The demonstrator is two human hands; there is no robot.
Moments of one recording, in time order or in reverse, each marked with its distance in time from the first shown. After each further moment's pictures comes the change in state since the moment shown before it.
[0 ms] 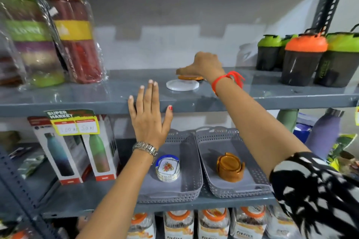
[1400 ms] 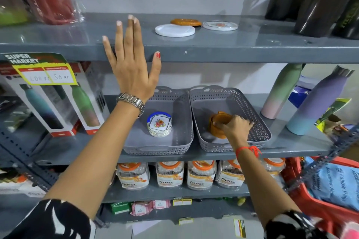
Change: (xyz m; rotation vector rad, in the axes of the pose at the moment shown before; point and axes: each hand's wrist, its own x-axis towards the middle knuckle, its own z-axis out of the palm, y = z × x) left_hand 0.001 0.003 0.003 0.026 0.086 0.008; right_hand -0.163 0.204 0.214 0.015 -0.110 0.510
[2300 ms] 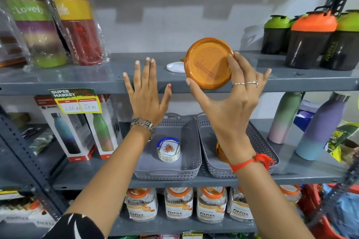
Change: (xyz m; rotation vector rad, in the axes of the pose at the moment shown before) left_hand 0.008 -0.002 -0.013 -0.013 -0.164 -0.017; right_hand -0.107 -0.147 -0.172 0.593 1.046 -0.661
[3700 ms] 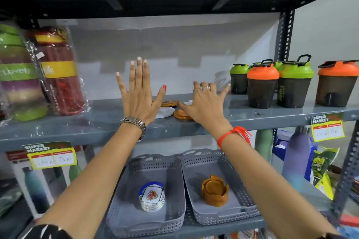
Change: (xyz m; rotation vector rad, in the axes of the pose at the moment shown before) left_hand 0.110 0.050 -0.018 -0.029 -0.021 0.093; right_hand 0.095 0.050 0.046 -0.489 -0.779 0.004
